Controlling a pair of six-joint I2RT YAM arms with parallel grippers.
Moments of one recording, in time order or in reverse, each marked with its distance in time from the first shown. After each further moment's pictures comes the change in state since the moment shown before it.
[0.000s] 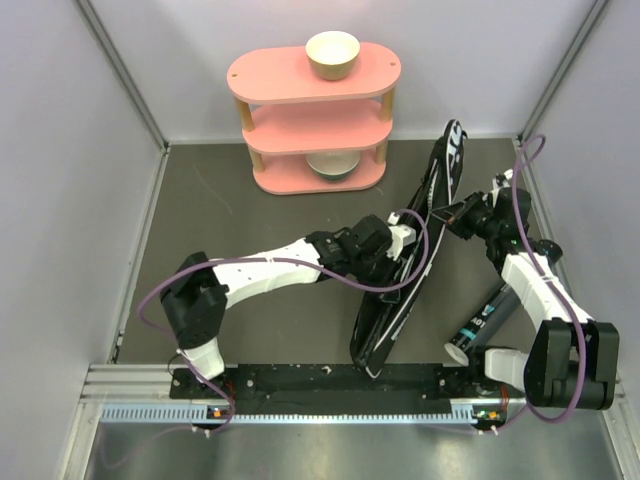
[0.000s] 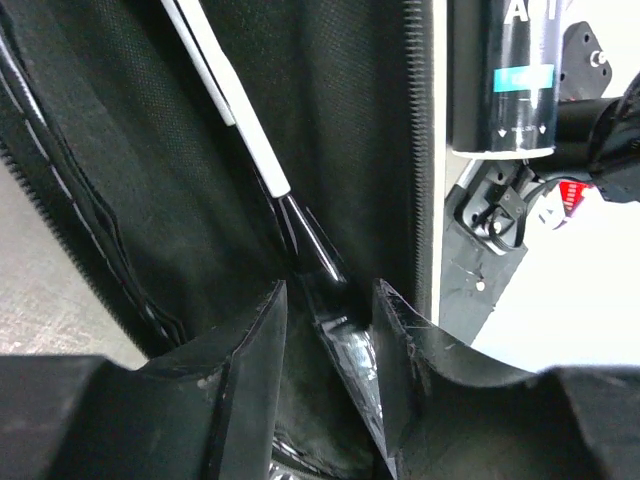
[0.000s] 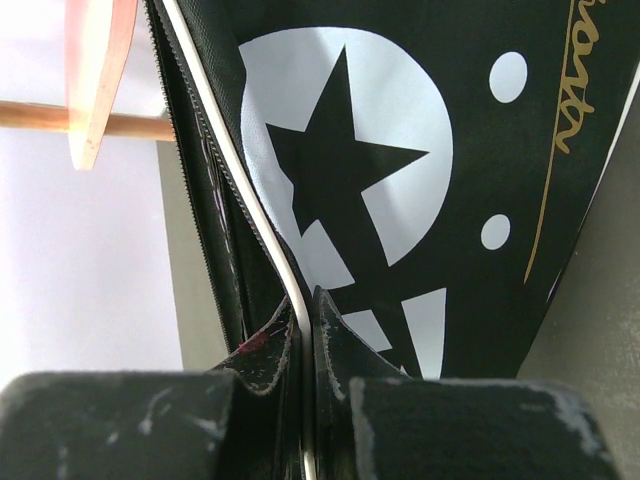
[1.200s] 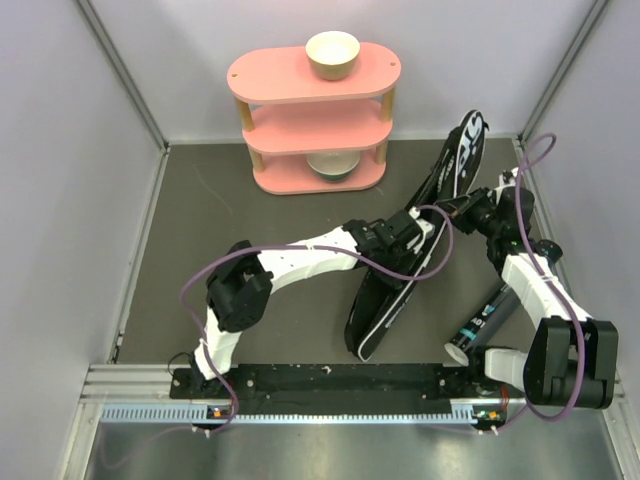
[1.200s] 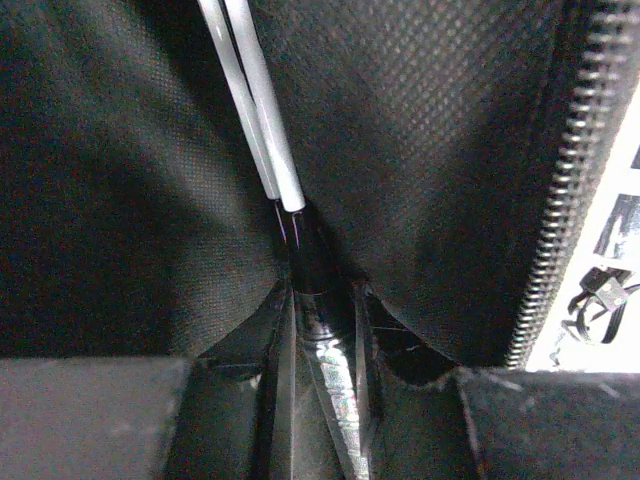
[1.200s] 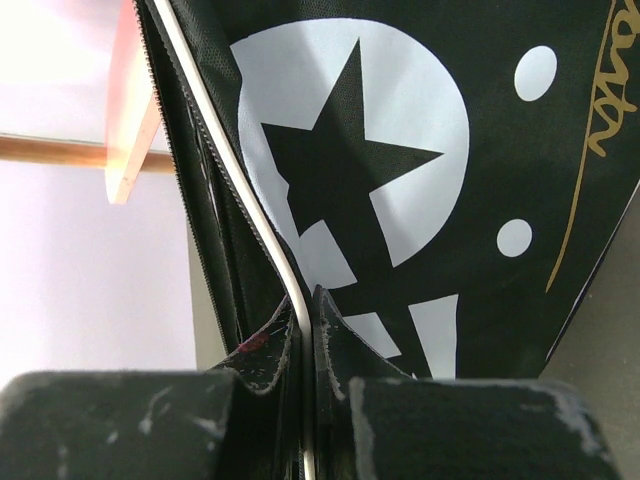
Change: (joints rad) left arm -0.016 0.291 0.338 -0.193 -0.187 0.034; right arm -0.008 0.005 -0.016 0.116 0.020 0.060
